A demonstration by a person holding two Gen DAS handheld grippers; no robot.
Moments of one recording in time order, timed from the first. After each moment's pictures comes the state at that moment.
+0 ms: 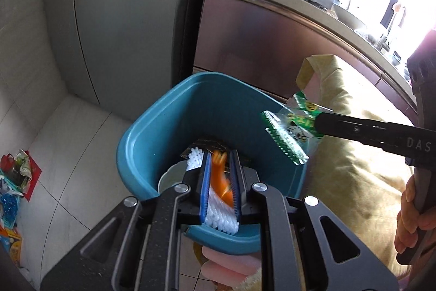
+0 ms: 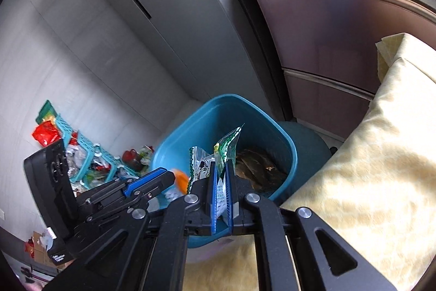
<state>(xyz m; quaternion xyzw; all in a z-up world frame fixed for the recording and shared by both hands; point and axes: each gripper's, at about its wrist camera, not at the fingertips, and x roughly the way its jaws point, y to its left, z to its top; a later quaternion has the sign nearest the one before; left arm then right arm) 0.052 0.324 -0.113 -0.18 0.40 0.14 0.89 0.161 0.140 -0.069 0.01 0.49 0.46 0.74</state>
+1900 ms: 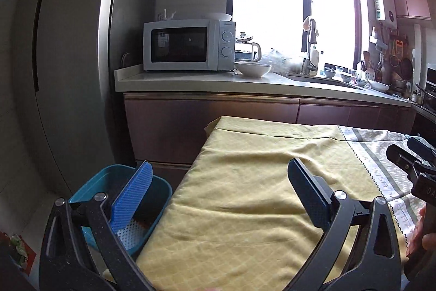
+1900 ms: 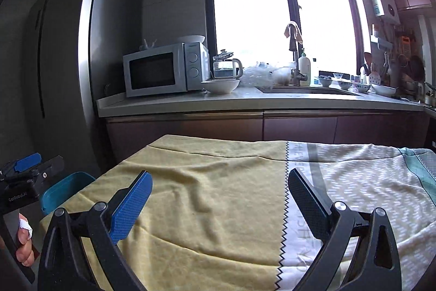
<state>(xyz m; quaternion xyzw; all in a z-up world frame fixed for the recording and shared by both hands) 0.002 0.095 -0.014 -0.03 0.18 0.04 0.98 0.025 -0.171 -0.016 0.02 0.17 0.09 0.98</state>
